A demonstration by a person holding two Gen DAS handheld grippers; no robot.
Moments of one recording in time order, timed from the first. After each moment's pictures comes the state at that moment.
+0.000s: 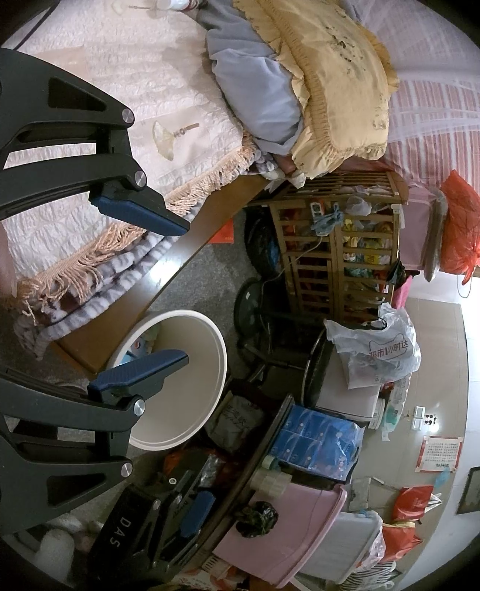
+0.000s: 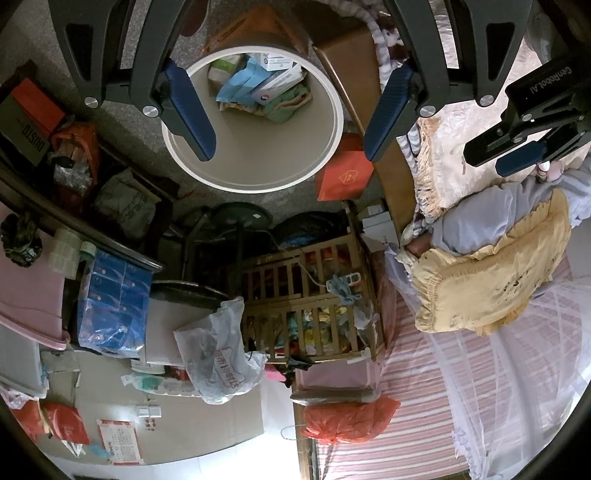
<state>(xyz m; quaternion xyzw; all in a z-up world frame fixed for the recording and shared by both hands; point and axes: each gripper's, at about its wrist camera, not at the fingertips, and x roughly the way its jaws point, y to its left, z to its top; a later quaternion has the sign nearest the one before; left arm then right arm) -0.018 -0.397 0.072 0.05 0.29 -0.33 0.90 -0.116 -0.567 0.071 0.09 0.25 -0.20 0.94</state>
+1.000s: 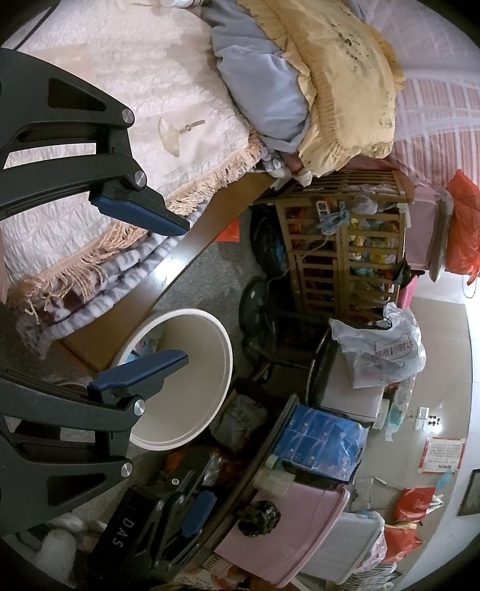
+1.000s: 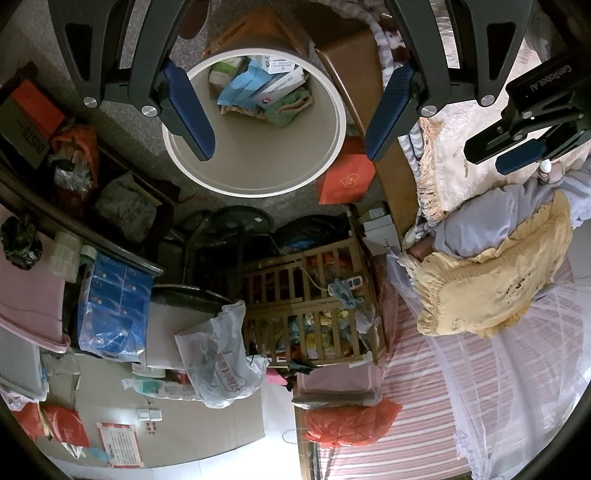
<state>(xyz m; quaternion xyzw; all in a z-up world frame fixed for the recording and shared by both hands) -0.021 -0.398 0.061 0.05 0.30 -0.33 0.89 -0.116 -0.572 0.063 0.09 0.26 -0.20 0.94</state>
